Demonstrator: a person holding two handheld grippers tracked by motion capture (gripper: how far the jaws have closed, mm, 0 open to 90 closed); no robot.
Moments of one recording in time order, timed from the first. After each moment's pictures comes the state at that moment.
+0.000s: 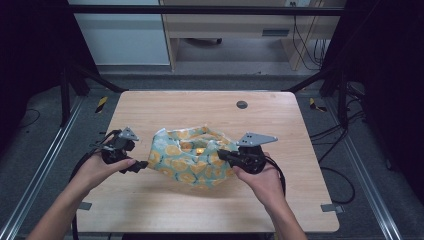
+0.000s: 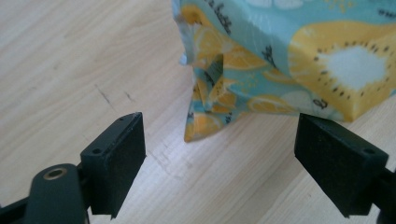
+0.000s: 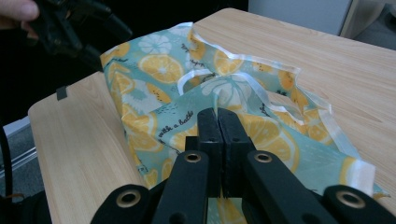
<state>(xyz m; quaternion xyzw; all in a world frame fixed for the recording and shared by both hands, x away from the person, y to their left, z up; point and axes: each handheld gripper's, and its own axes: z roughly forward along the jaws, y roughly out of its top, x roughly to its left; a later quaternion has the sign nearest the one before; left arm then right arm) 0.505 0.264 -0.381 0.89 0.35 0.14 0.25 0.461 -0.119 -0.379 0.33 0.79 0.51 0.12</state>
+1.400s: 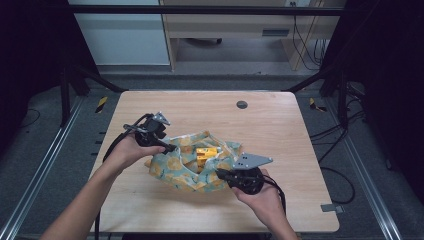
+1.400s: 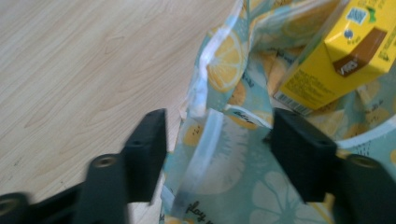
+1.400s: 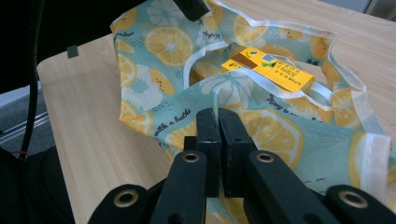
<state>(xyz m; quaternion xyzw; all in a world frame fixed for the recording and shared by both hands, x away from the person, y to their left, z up) 0.549 0.189 -0.374 0.91 0.30 0.12 0.25 0.427 -0.115 -0.411 0.29 0.82 0.49 0.12</state>
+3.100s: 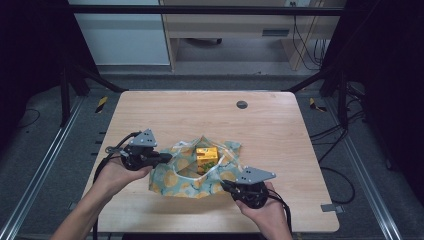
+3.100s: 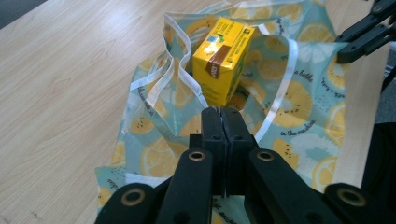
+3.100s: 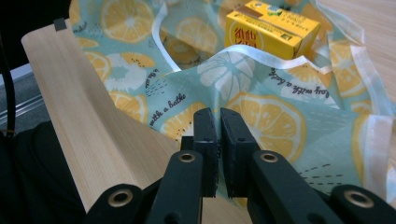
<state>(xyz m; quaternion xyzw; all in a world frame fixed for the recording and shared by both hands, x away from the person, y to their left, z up) 0.471 0.208 -0.358 0.89 0.23 0.10 0.39 0.399 -0.124 -0.430 0.31 0.82 0.46 0.14</state>
